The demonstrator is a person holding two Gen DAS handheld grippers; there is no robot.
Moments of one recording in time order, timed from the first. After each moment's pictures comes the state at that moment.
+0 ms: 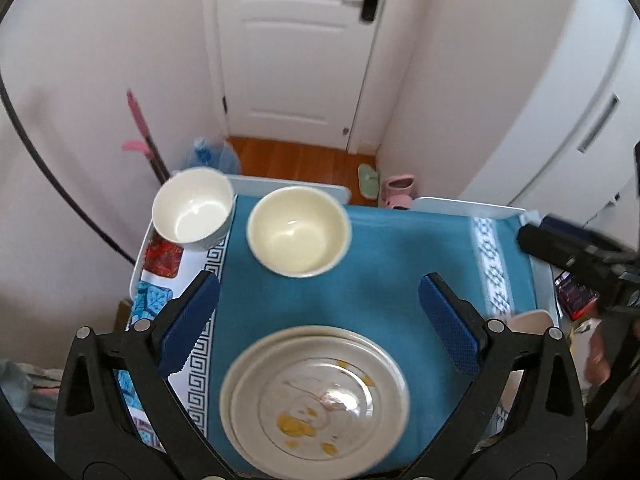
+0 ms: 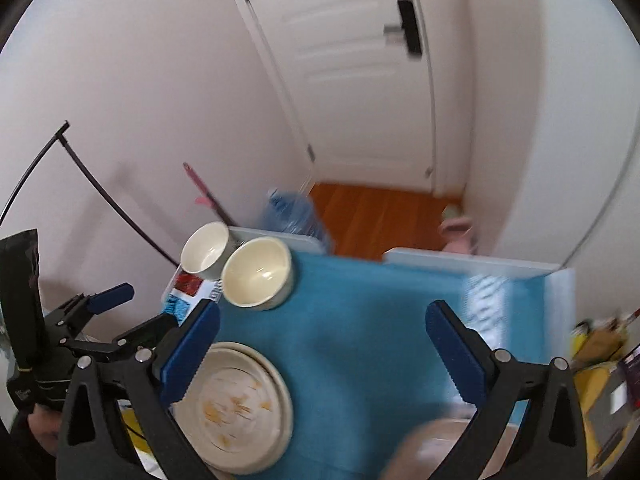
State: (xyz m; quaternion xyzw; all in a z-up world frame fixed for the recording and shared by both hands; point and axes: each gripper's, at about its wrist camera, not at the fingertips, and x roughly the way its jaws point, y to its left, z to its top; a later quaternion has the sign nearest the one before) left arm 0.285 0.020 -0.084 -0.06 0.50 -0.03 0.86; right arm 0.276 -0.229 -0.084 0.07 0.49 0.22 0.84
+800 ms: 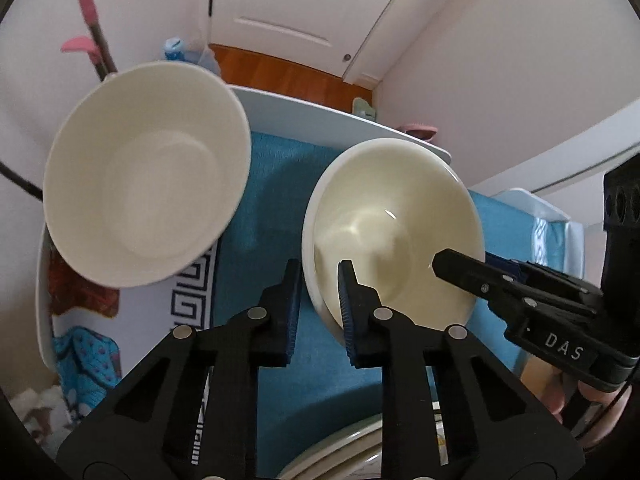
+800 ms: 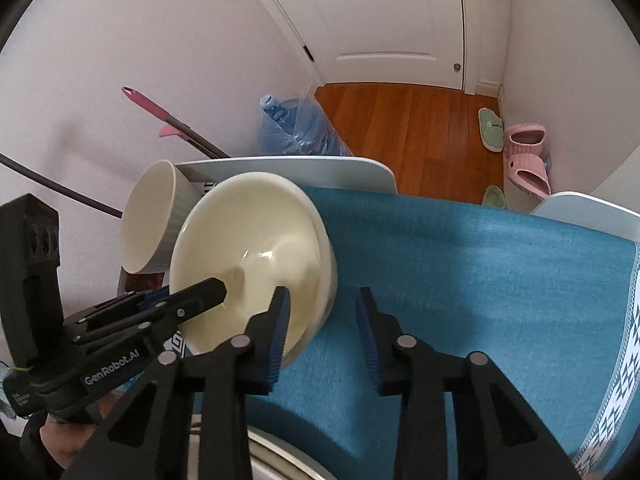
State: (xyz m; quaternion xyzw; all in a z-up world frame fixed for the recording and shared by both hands) left arm 0.391 0.082 -0.243 -0.14 0.61 -0.08 0.78; right arm 0.365 -0.112 -0.229 0.08 0.62 0.22 0.75
